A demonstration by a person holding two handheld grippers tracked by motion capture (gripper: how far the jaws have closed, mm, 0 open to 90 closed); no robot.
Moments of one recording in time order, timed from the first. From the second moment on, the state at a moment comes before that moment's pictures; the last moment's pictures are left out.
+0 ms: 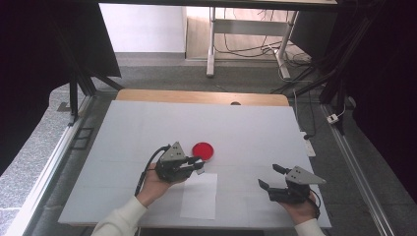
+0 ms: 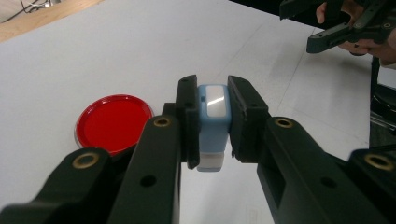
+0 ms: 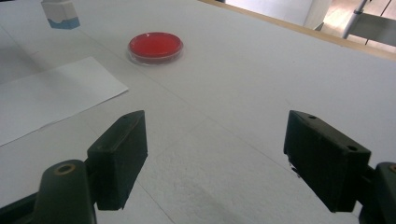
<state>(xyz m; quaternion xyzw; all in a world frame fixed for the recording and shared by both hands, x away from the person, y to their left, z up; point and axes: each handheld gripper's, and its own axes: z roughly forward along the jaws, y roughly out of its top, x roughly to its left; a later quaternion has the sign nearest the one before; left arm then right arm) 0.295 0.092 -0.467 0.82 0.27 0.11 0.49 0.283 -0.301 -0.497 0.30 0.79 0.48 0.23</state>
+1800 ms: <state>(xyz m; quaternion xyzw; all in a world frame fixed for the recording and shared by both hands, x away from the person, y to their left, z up) 0.297 0.096 -0.469 0.81 0.28 0.10 0.50 0.268 -0.215 -0.499 0.26 0.81 0.48 0.24</state>
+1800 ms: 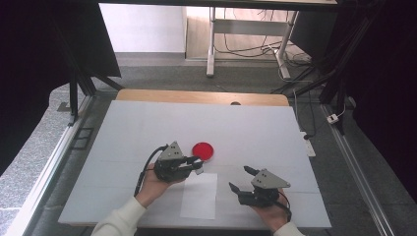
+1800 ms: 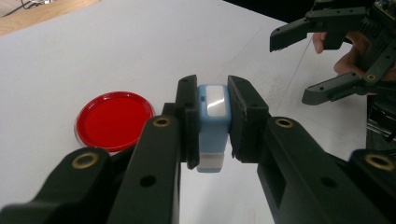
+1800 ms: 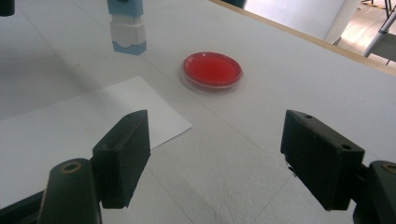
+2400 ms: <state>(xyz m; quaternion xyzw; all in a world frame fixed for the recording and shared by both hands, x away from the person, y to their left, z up) 0.297 0.094 -0.470 0.81 0.28 0.10 0.50 0.272 -0.191 -0.507 0.25 0.81 0.48 0.24</state>
